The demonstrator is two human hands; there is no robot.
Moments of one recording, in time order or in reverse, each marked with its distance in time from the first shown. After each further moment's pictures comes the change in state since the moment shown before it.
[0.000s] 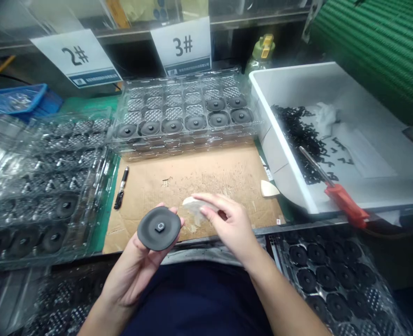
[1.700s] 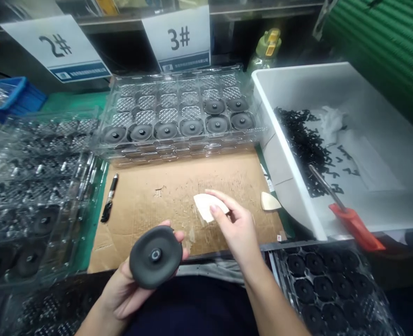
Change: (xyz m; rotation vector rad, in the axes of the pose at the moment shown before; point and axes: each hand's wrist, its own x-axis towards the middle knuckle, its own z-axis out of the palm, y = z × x) left_hand 0.028 0.014 0.012 -0.136 -0.302 -0.273; right_hand 0.026 0.017 -0.014 0.289 0.222 0.215
